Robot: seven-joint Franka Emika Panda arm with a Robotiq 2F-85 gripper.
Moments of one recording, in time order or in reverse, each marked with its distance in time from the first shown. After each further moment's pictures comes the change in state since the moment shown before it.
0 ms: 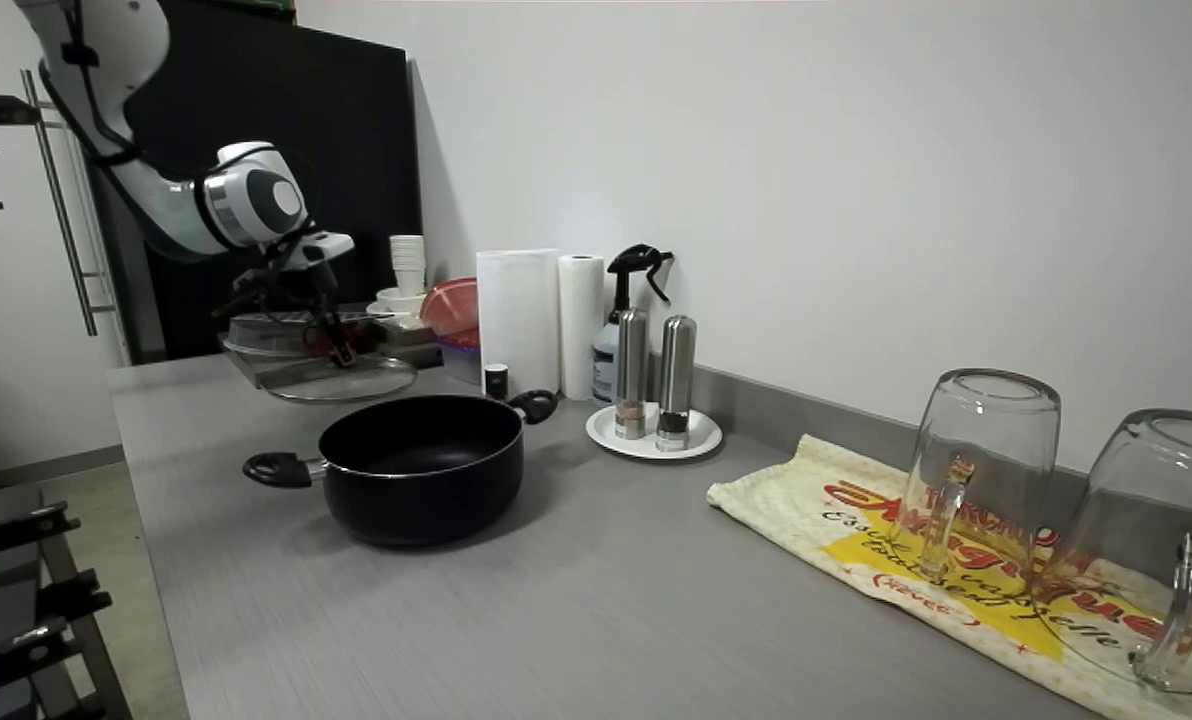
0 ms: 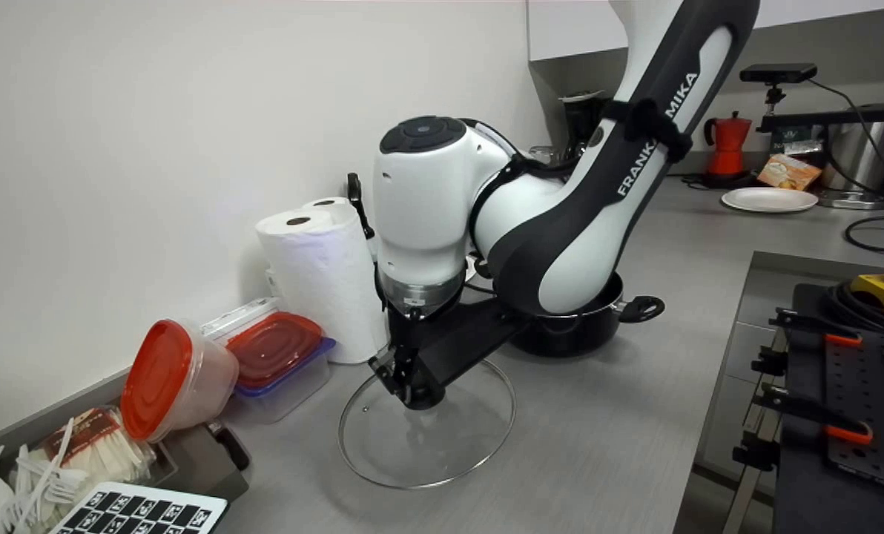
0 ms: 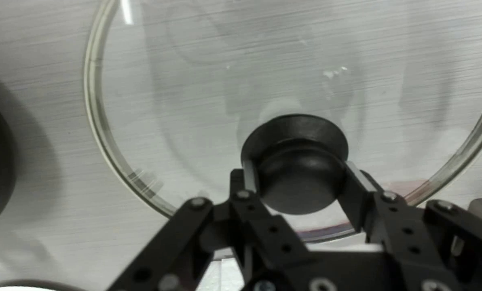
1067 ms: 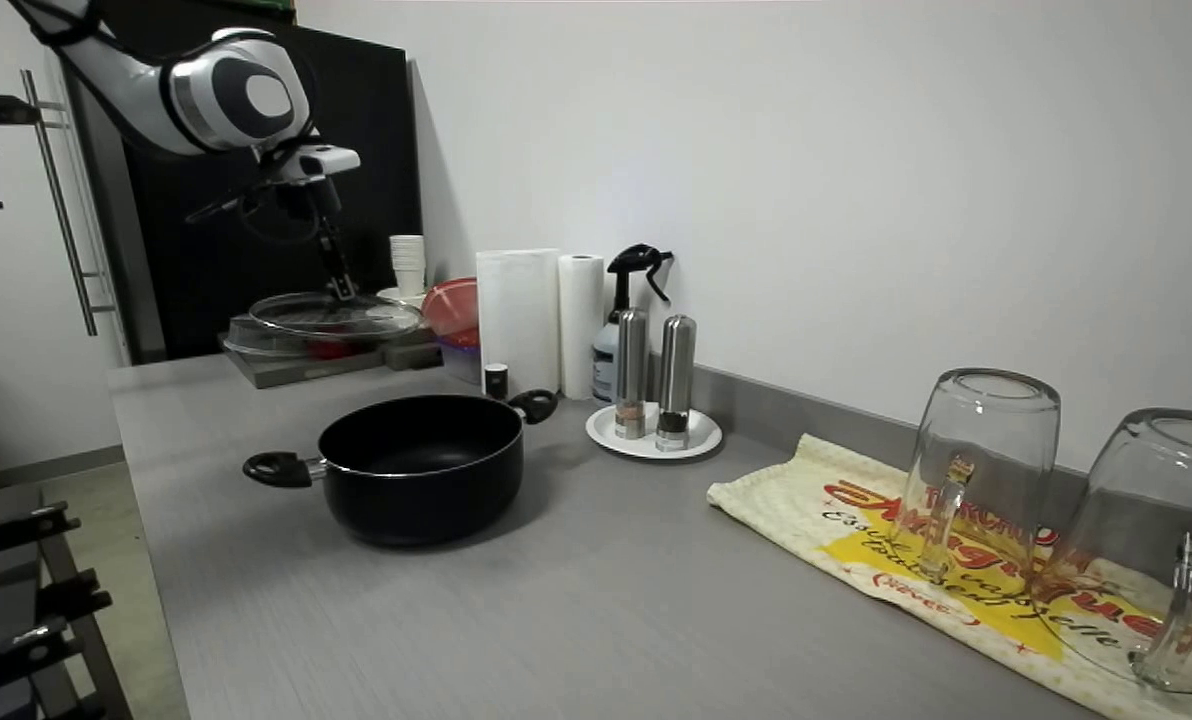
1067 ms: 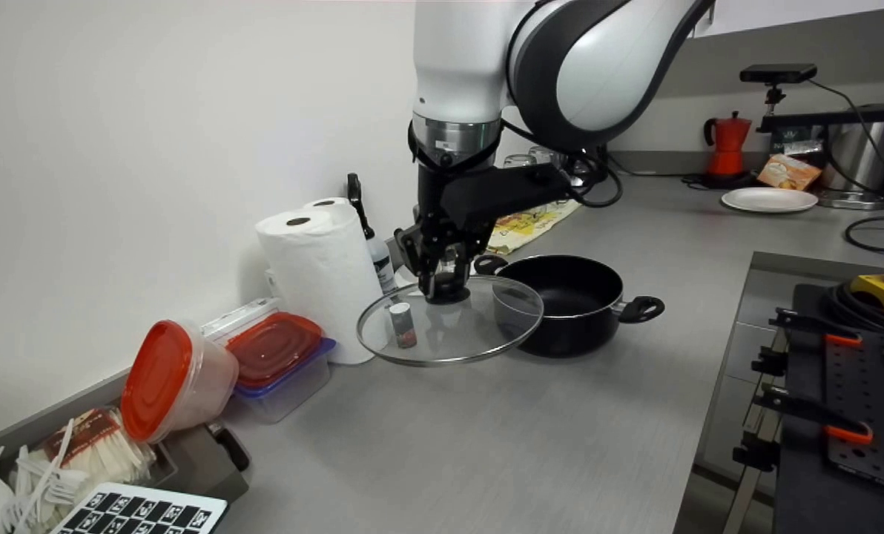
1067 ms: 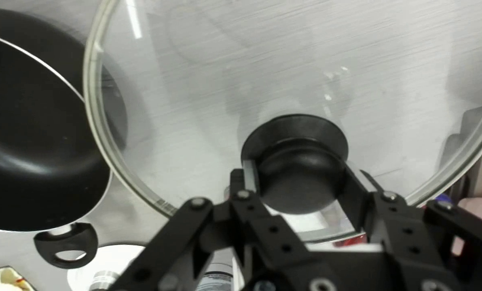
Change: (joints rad) arm -0.231 -0.345 0.156 -0.178 0.162 -0.133 -0.147
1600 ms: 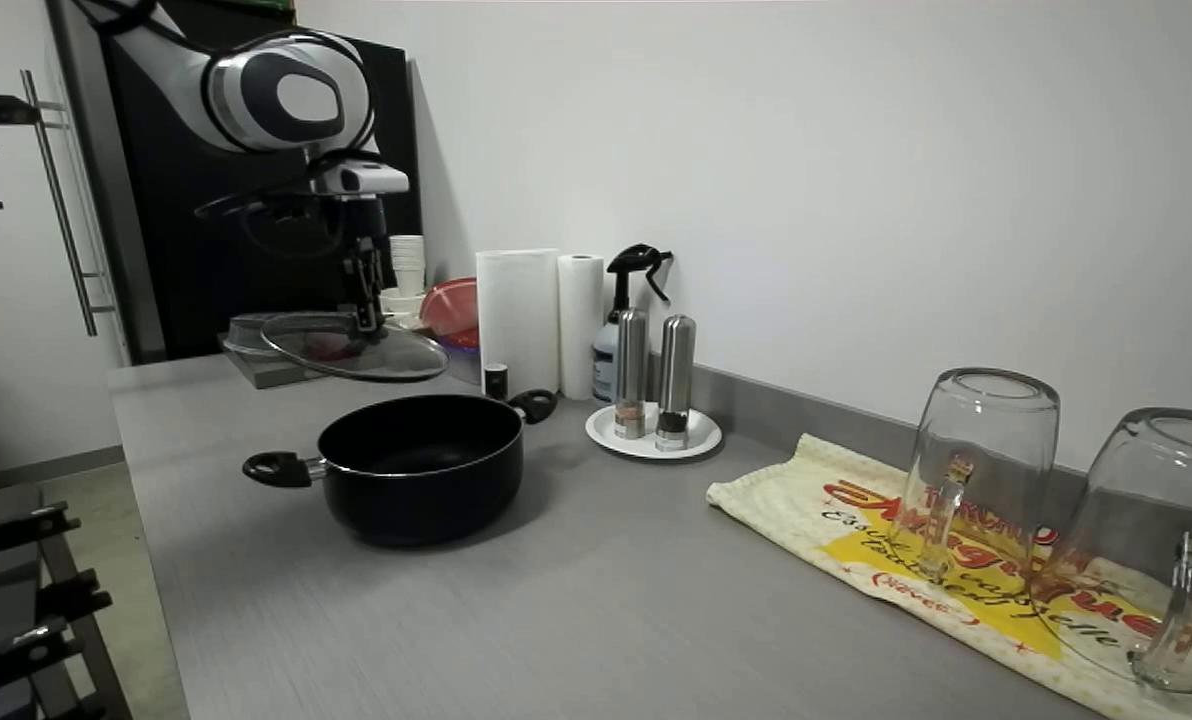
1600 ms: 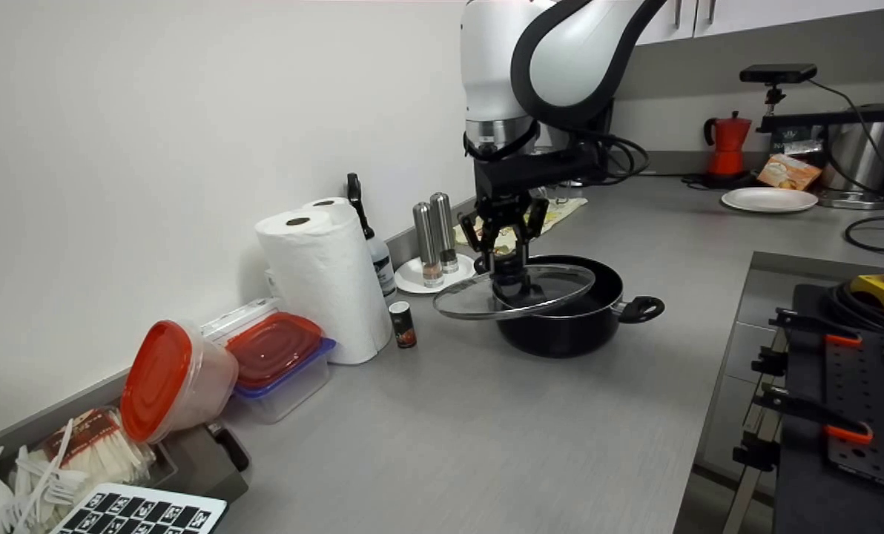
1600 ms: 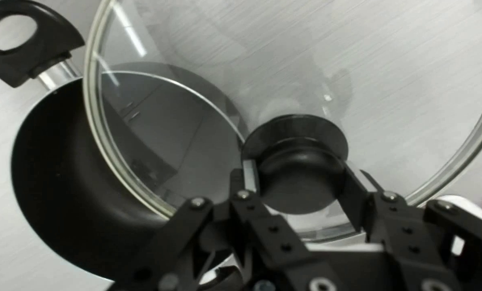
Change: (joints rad) arm -0.158 -0.029 -0.046 -0.047 0.189 -0.145 -0.063
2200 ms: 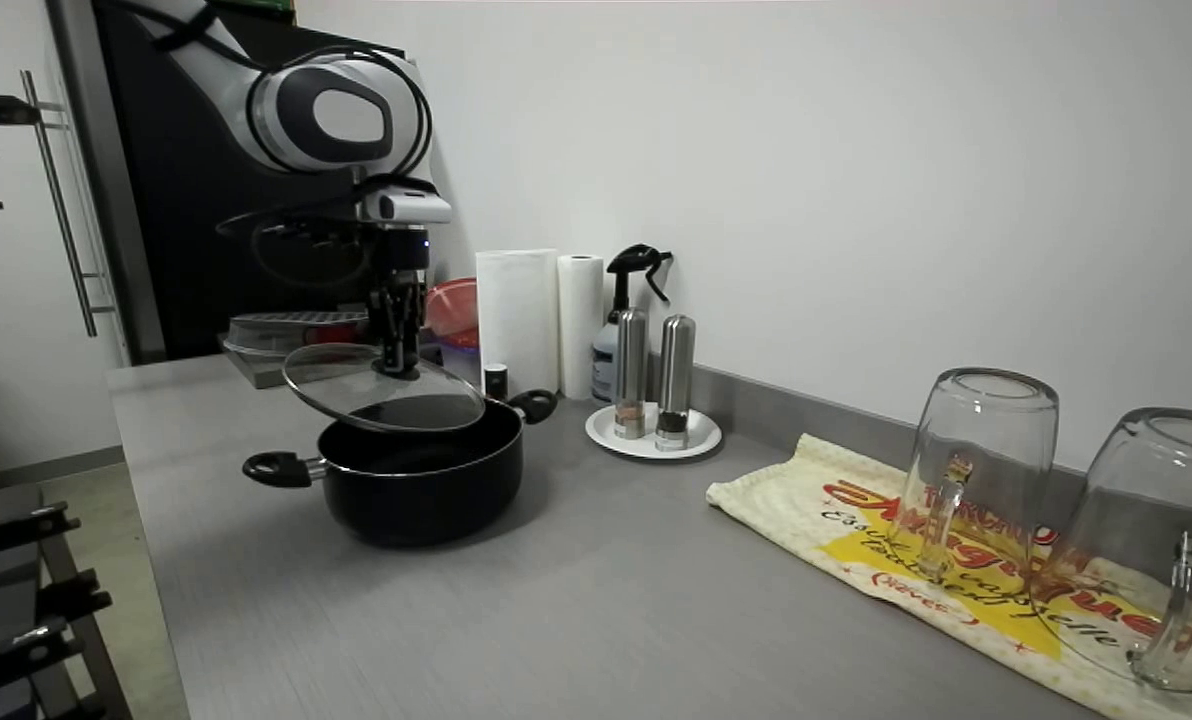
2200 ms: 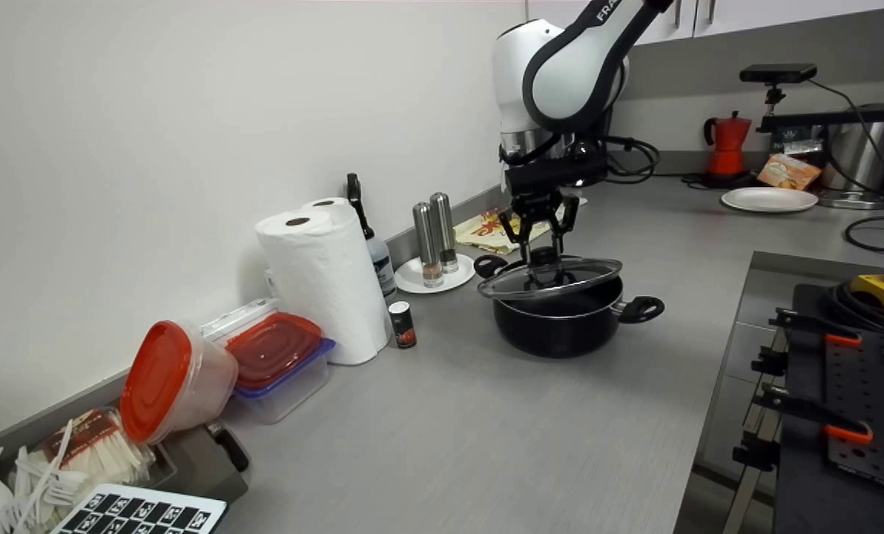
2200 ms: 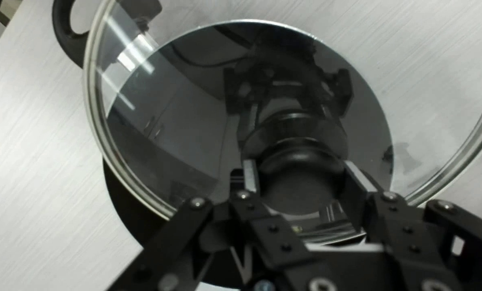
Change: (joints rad) arm -0.108 0.041 -0.083 -0.002 0.040 -0.055 0.018
